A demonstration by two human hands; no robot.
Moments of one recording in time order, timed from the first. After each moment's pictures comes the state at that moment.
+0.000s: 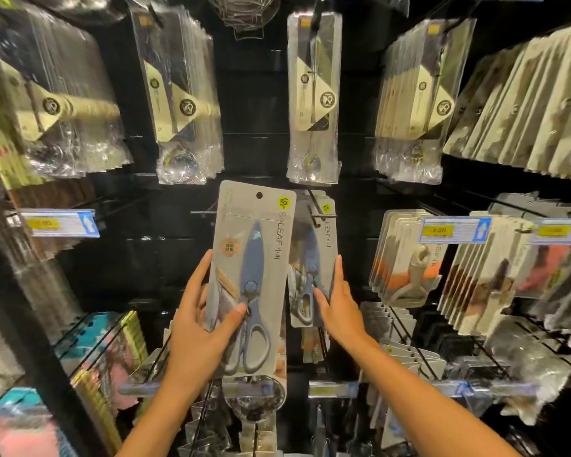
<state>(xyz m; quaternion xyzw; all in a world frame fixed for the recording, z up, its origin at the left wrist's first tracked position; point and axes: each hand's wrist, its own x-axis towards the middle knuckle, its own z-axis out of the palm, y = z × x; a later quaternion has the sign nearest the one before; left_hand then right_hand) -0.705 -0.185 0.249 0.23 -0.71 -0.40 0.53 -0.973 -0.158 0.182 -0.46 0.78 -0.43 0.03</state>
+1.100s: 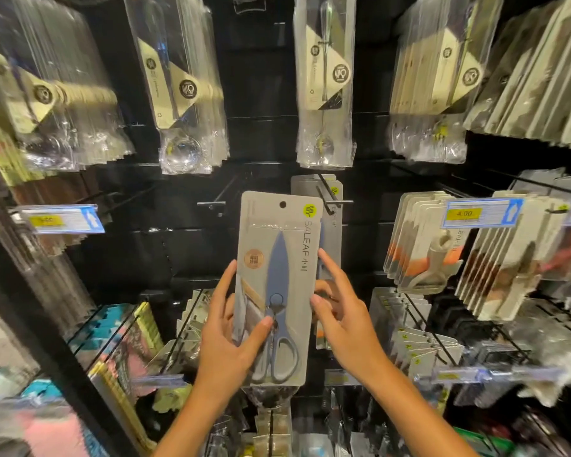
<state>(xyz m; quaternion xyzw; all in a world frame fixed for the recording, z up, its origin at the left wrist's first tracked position) -0.714 -0.178 0.224 0.21 -0.70 -0.45 0.51 -0.888 -0.090 0.231 -0.54 0.56 -0.60 0.16</state>
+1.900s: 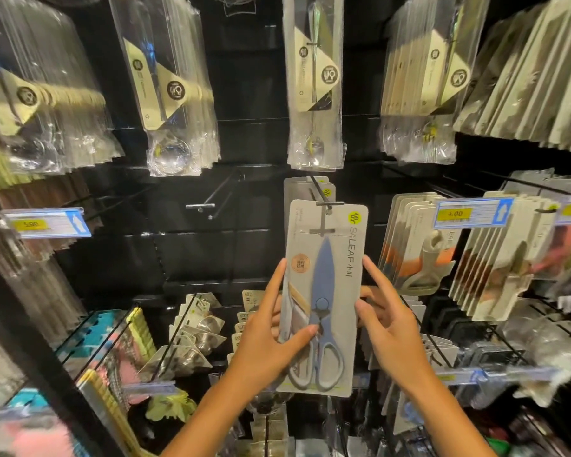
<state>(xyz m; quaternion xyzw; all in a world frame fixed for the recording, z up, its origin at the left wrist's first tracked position) -0.762 -0.170 0.227 0.18 -0.78 -0.48 0.36 -0.930 -0.049 0.228 -0.48 0.61 -0.62 0.10</state>
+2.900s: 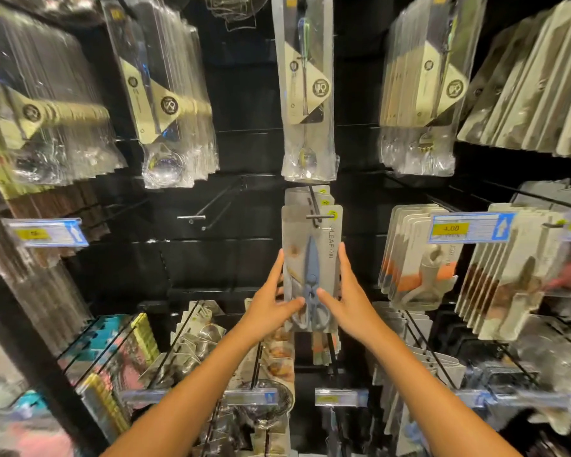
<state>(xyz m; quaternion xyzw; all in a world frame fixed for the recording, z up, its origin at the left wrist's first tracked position) -0.820 -0.244 0.229 0.23 -0.81 -0.47 0.28 -0.987 -0.147 0.214 -0.56 0.64 -0.51 0.12</state>
